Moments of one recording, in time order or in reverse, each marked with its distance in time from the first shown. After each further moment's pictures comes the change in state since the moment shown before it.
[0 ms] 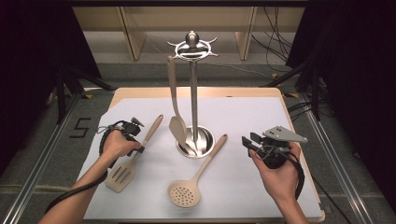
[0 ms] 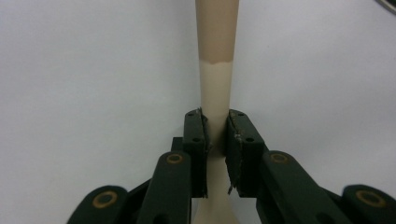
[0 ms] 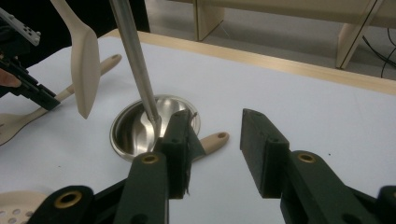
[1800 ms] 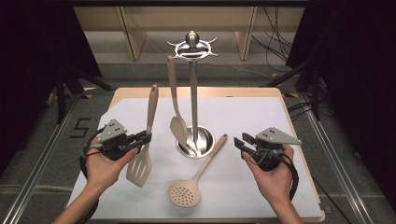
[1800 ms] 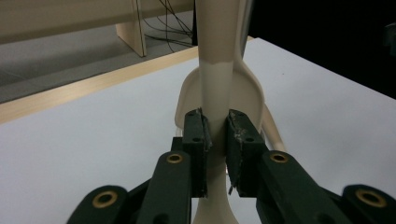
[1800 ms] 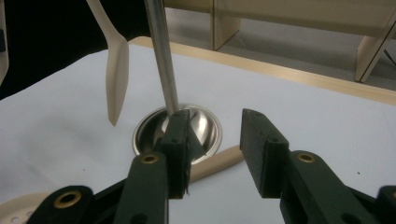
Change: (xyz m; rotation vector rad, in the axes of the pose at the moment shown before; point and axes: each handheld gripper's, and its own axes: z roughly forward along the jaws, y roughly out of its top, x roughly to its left) left arm -0.087 -0.053 -0.119 -0.788 -0.101 0.085; right arm 0.017 0.002 0.003 -0.039 0.066 -0.019
